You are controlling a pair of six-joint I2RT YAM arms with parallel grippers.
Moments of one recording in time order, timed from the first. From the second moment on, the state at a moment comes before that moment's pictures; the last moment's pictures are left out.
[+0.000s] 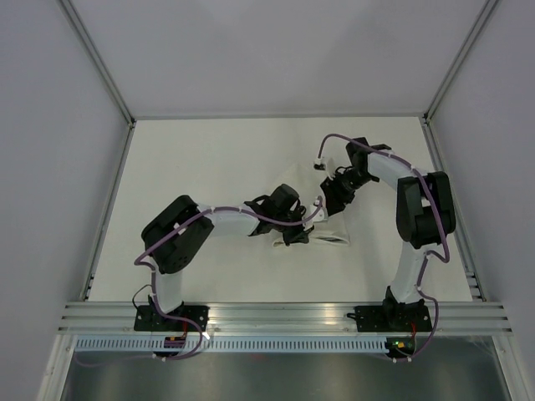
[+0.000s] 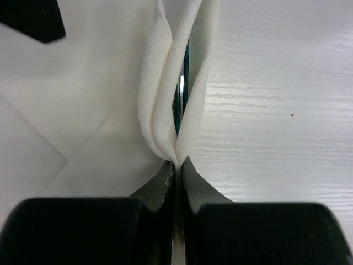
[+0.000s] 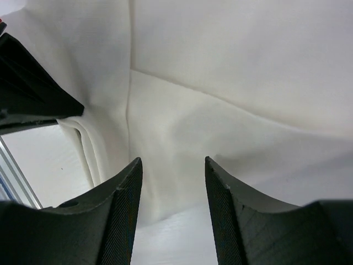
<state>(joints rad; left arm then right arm) -0.89 1.91 1.07 0.02 0.48 0.41 0.20 1.97 1.38 -0.91 -0.65 -0.72</state>
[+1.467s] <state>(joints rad) -0.59 2.25 1.32 -0.16 1.21 0.06 0.67 1.27 0.47 0.00 -0.31 -0.95</state>
